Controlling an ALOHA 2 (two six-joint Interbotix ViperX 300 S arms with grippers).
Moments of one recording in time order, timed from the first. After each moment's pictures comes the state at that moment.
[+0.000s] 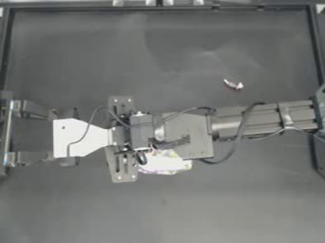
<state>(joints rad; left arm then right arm) 0.07 -1.04 1.30 0.00 -0.03 0.01 0.04 0.51 -0.46 -0.18 1.17 0.04</state>
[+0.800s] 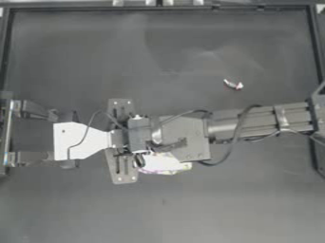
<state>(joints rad) 0.07 -1.04 1.30 0.00 -0.03 0.01 0.05 0.53 -0.46 -0.19 1.18 0.04</state>
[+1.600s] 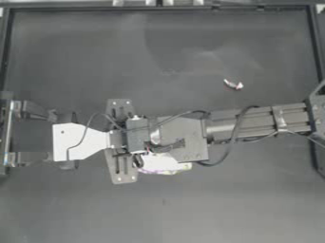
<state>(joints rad) 0.07 -1.04 1.30 0.00 -0.03 0.00 0.05 0.54 -0.47 -0.19 1.19 0.03</state>
